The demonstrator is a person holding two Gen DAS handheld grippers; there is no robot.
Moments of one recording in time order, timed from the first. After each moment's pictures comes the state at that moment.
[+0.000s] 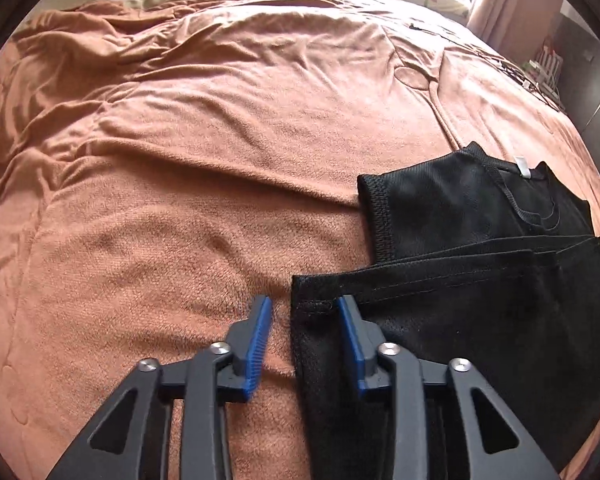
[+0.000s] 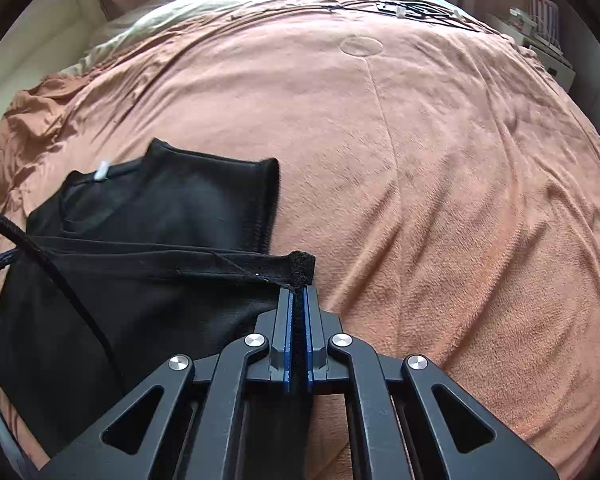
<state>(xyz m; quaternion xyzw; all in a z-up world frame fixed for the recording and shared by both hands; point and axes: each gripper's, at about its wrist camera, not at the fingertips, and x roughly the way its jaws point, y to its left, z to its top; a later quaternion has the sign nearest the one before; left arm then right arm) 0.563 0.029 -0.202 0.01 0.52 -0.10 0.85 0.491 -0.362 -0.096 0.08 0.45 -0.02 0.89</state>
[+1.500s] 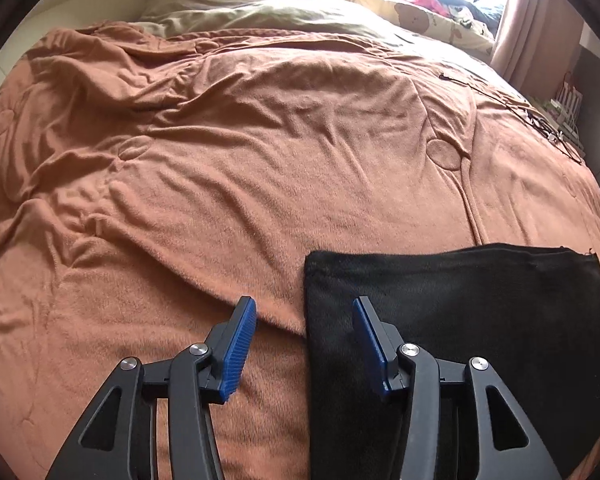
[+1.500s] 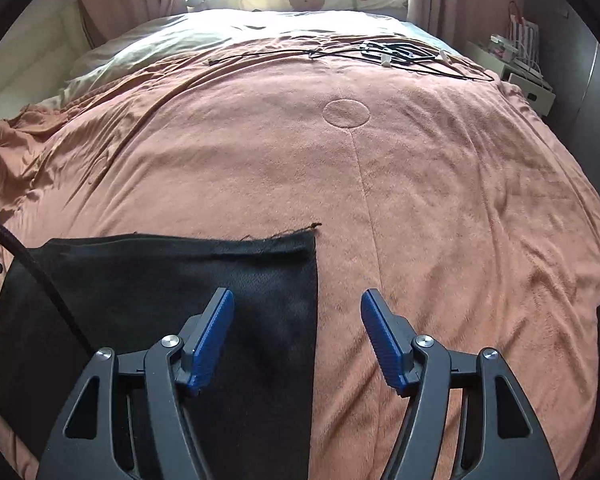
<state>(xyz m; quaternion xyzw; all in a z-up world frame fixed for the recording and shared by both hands) 0.622 0.031 -0.172 -0.01 0.48 -0.06 0.88 0.536 -0.354 -0.070 0.07 0.41 -0.06 0.91</state>
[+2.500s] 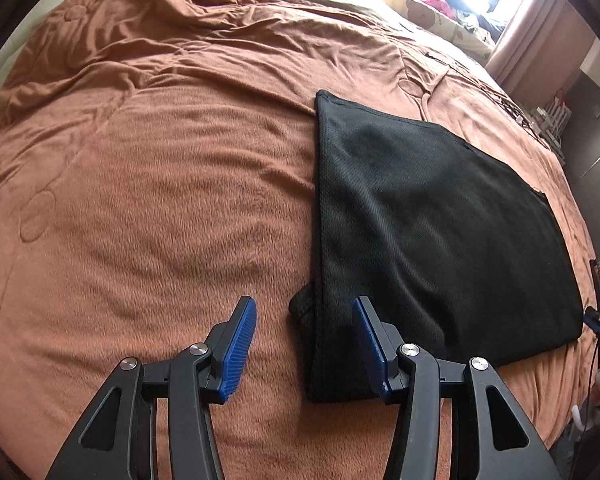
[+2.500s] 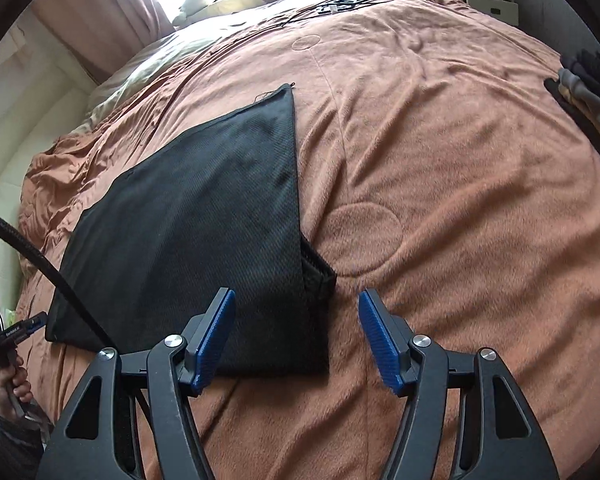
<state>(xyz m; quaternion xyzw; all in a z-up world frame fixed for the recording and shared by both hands) 0.431 0.061 -0.183 -0.09 0.51 -0.06 0.85 0.325 -0.367 -0.097 0.22 0.40 -0.04 0.89</state>
